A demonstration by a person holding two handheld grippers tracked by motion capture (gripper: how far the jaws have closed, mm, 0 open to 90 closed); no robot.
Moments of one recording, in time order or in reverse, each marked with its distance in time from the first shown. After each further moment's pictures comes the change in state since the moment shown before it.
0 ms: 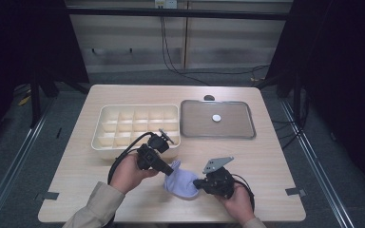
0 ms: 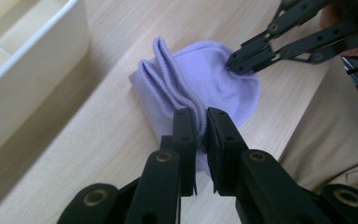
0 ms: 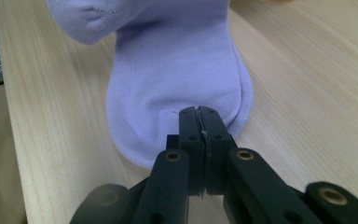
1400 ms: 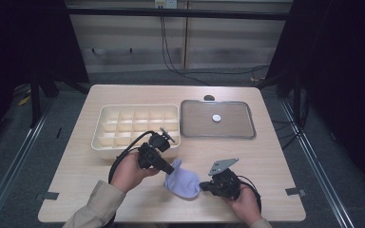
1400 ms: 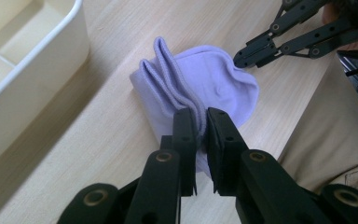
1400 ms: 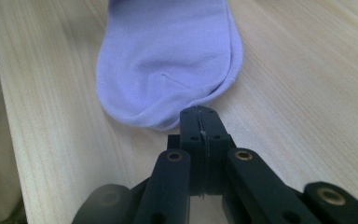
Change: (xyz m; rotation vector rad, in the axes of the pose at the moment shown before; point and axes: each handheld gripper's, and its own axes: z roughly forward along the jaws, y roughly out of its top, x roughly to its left) left arm -0.003 0.005 -0.002 0.000 0.006 0.009; right arm -0.007 -0.014 -0.007 0.050 0.005 -0.004
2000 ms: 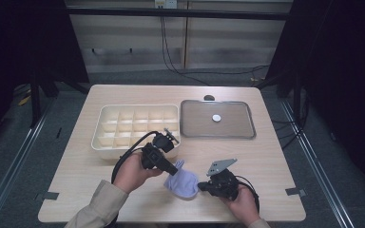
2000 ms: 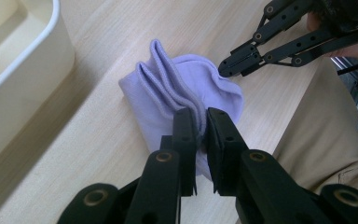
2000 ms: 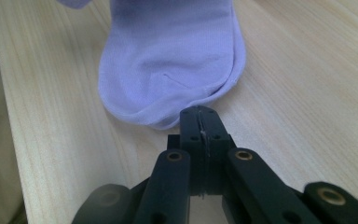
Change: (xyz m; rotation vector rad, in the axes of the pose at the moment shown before) left arm -0.009 0.006 0.001 0.009 -0.015 0.026; right arm 0.002 0.002 0.003 -0.010 0.002 -0.007
